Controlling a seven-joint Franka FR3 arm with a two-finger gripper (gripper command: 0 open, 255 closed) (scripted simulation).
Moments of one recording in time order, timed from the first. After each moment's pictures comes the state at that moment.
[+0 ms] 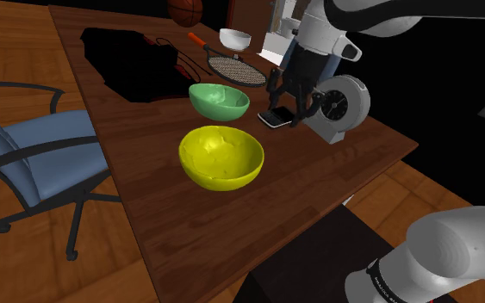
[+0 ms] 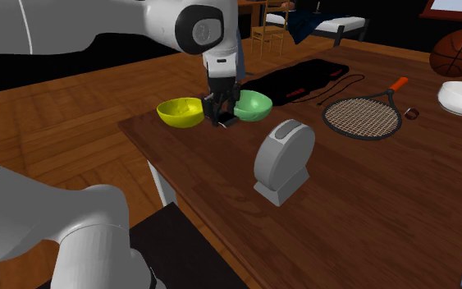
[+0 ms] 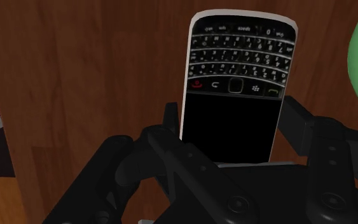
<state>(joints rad) -0.39 -0.53 0.53 -2.25 0.30 1.83 1.46</state>
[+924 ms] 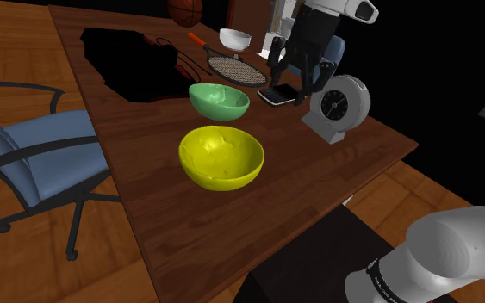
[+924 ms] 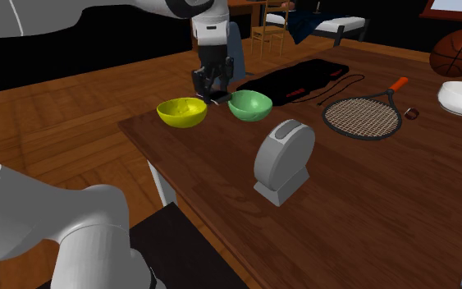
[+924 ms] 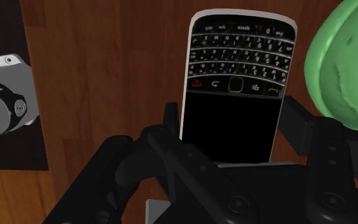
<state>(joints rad) -0.39 -0.51 0.54 -2.07 0.29 1.67 1.52</state>
